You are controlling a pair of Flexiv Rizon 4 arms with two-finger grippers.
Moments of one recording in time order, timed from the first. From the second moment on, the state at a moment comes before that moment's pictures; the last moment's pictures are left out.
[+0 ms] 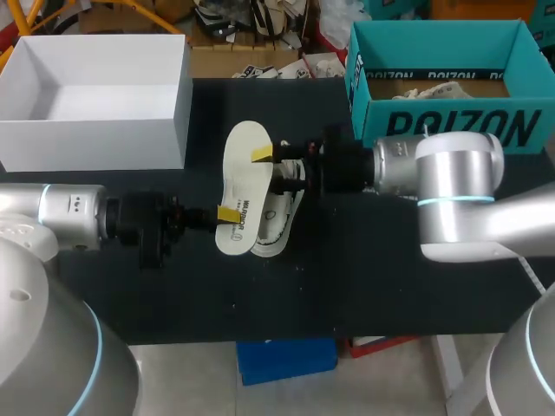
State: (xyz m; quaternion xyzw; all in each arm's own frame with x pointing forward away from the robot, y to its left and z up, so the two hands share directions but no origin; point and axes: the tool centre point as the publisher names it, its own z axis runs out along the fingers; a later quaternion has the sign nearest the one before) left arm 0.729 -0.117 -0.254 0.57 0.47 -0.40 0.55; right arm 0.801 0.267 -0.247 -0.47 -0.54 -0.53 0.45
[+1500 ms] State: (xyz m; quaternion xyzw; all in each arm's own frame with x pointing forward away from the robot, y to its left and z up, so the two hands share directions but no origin) left arm 0.697 -0.069 -0.180 0.74 0.51 -0.24 0.38; right arm 0.804 0.266 -0.247 -0.47 -0.55 -0.52 0.45
